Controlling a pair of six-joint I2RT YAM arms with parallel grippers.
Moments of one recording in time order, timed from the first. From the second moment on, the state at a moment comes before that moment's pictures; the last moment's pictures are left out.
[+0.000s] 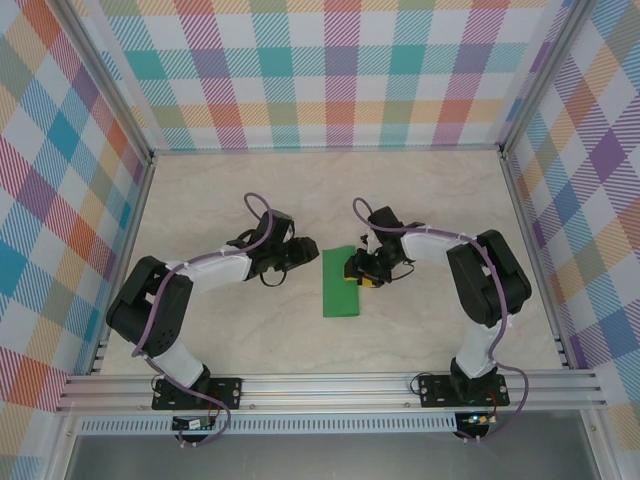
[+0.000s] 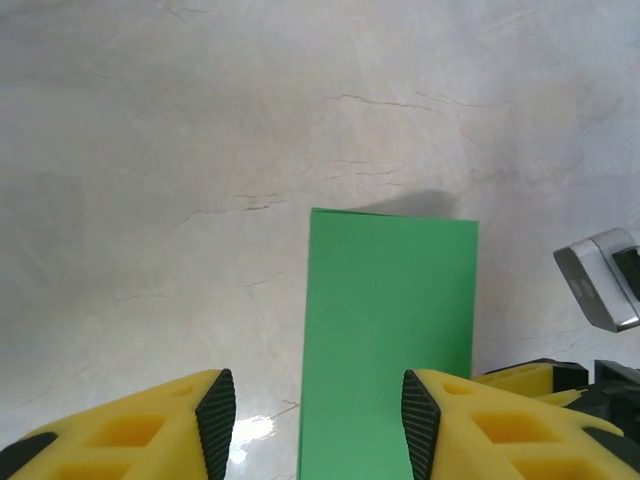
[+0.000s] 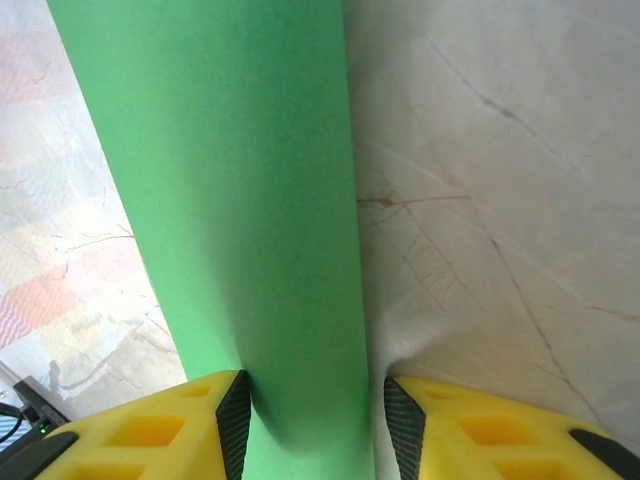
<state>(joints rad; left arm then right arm) -0.55 1.63 0.89 -0.11 0.21 -0.84 0.48 1.83 1.03 -0.50 -0.51 0.63</state>
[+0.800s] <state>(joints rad) -0.59 1.64 0.89 -0.08 0.20 -0.89 0.50 1.88 1.11 -0.61 -0.46 0.63</state>
